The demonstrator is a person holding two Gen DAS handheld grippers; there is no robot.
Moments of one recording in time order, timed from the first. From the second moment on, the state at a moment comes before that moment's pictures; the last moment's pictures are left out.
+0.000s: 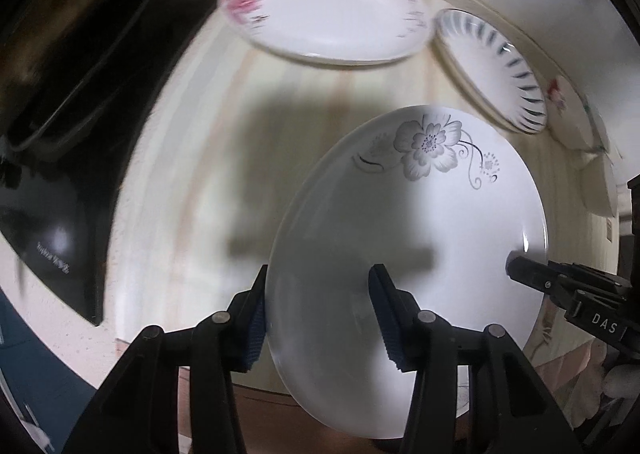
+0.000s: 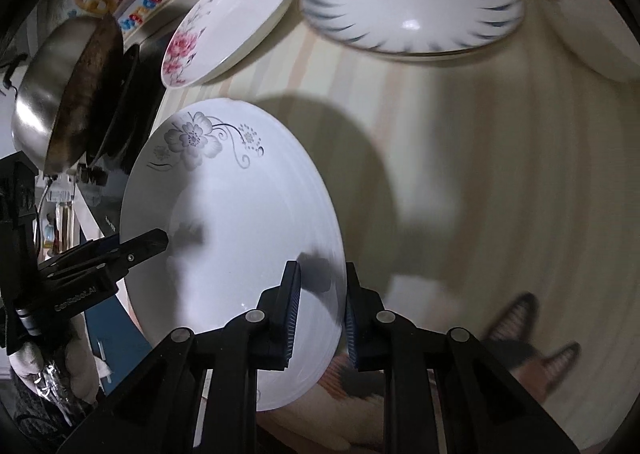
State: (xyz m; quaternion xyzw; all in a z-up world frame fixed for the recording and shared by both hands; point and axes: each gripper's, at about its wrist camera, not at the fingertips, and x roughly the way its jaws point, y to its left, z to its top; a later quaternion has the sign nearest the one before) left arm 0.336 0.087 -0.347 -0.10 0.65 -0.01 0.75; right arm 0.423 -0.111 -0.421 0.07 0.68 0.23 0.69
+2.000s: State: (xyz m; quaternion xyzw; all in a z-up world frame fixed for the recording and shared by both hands) left arm 0.477 0.157 -0.355 -0.22 0.60 0.14 0.76; right arm 0.621 -0.038 -0.344 0.00 0.56 0.31 0.76
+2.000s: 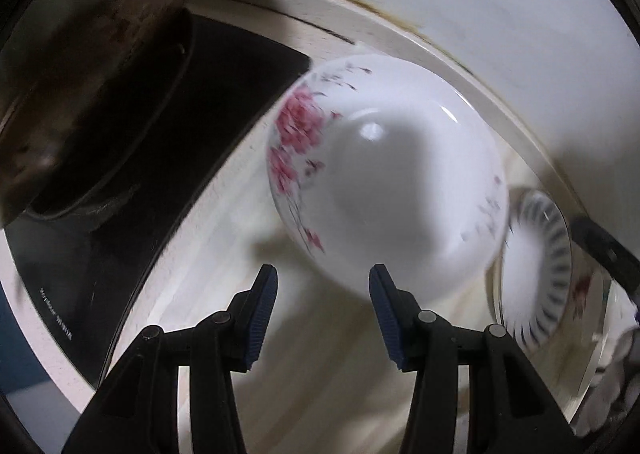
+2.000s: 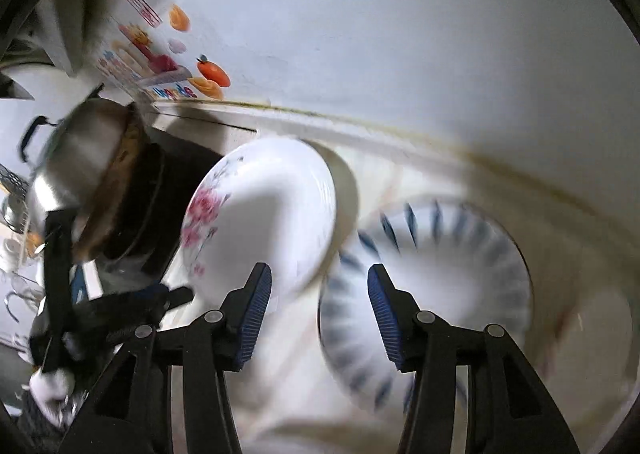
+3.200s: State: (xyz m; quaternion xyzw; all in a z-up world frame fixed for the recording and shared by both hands) left arm 0.483 0.139 -0.327 -0.16 0.57 0.12 0.80; right arm 0.657 -0.004 -0.388 -0.02 0.58 0.31 0.75
